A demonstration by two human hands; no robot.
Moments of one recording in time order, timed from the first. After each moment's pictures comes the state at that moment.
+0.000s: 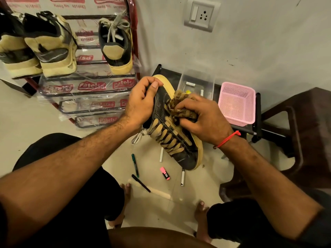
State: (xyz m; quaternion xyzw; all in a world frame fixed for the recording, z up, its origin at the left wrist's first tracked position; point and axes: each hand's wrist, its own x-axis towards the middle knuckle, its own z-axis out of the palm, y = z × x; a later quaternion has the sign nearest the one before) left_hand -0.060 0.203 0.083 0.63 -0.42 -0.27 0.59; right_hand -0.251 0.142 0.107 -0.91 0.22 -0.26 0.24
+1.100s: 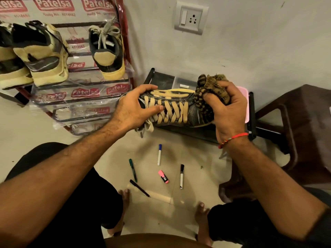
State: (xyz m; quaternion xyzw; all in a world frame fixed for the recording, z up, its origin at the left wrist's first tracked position) left_hand -0.053 0.213 0.100 0.73 -0.49 -0.26 0.40; right_hand -0.268 0.134 0.117 -0.58 0.39 -0.55 0.46
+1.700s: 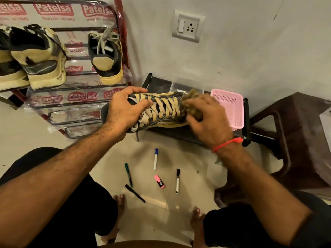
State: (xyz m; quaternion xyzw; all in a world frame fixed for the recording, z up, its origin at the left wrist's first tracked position) left_hand -0.050 0.209 0.102 0.70 -0.34 -0.31 0.54; right_hand -0.269 0.125 0.096 -0.88 0.37 -0.28 0.11
